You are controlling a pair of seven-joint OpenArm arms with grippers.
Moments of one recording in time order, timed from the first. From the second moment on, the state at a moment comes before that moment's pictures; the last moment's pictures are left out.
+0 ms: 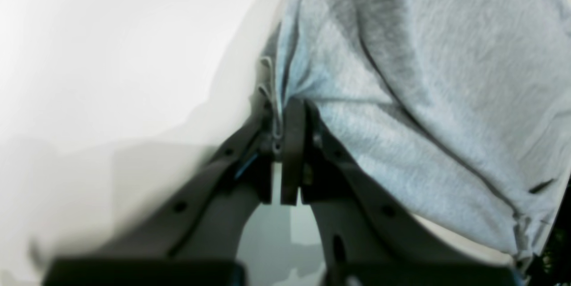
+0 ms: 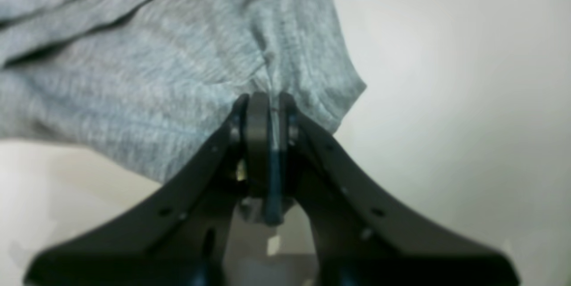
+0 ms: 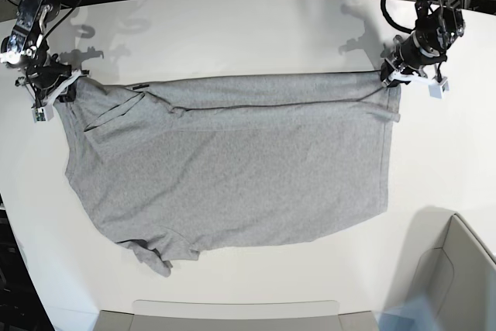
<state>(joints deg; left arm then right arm) 19.4 -16.9 -23.2 91.3 -52.6 5.1 50.9 -8.0 19.8 30.0 81.9 14.4 34.4 -44.3</state>
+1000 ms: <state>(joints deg) 35.5 -24.5 -27.7 93.0 -53.9 4.1 49.9 -18.3 3.3 48.1 95.5 4.0 44.6 -42.2</state>
